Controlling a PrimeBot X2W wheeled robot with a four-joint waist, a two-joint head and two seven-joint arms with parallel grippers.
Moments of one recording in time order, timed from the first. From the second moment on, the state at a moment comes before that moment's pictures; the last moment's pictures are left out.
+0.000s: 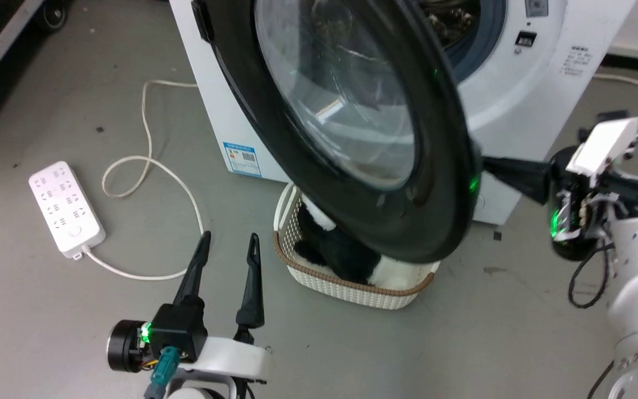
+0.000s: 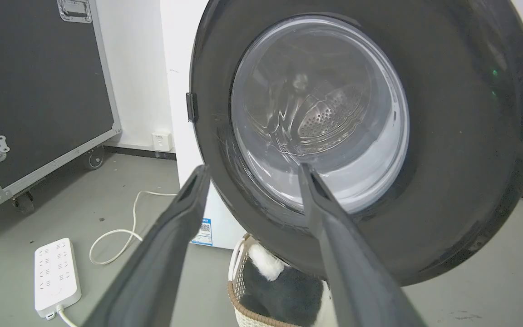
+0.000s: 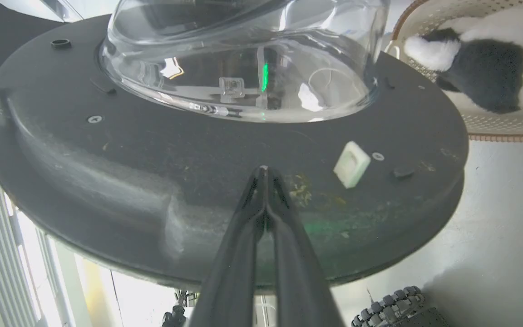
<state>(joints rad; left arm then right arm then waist) -0.10 0.05 -0.23 0.02 -0.13 0.12 -0.26 -0.97 -0.06 -0.54 0.97 0.89 0.13 1.06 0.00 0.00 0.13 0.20</state>
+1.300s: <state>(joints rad) 0.02 0.05 -0.14 0.05 -0.13 0.08 -0.26 -0.47 -0.36 0.37 0.23 1.06 0.13 0.11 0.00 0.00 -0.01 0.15</state>
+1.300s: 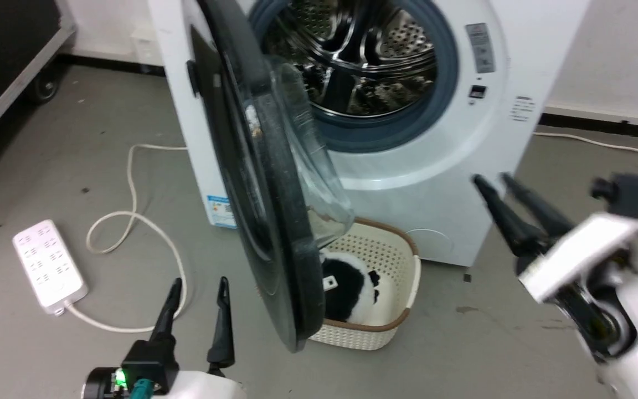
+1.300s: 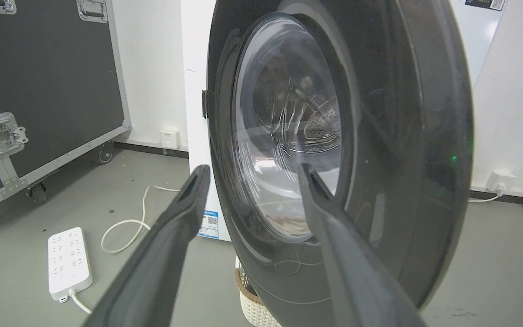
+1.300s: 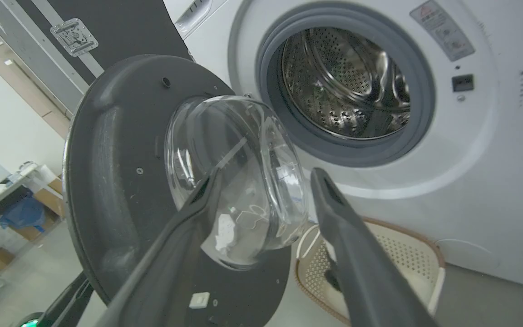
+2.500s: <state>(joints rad) 0.07 0.05 -0.09 0.06 -0.11 0.01 -0.26 0.17 -0.06 -0.09 -0.03 0.01 0.13 -0.25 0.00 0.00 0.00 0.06</state>
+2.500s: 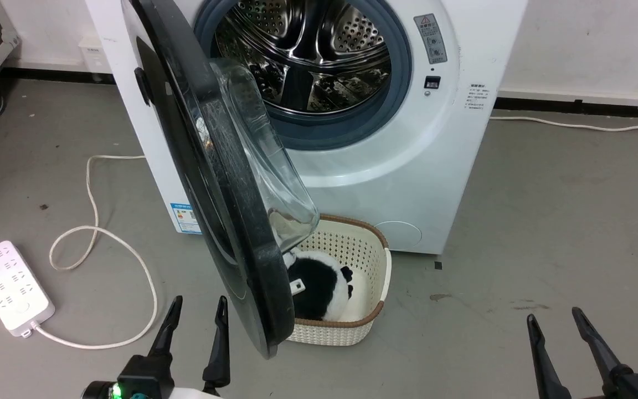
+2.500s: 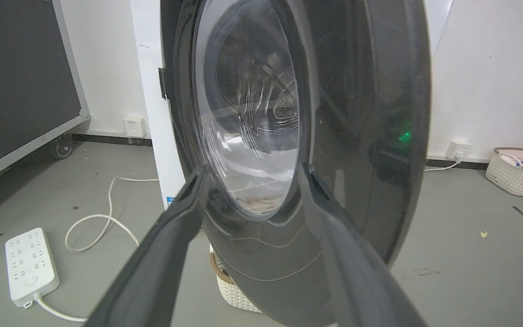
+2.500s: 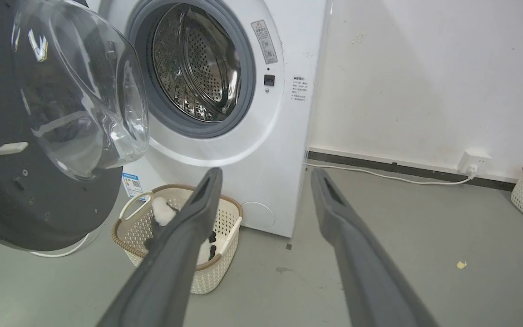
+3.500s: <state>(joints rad) -0.16 0.05 -0.12 -0.45 -0.12 0.01 -0.18 0.15 -0.05 -0.09 0.00 0.08 0.13 -0.25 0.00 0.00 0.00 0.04</state>
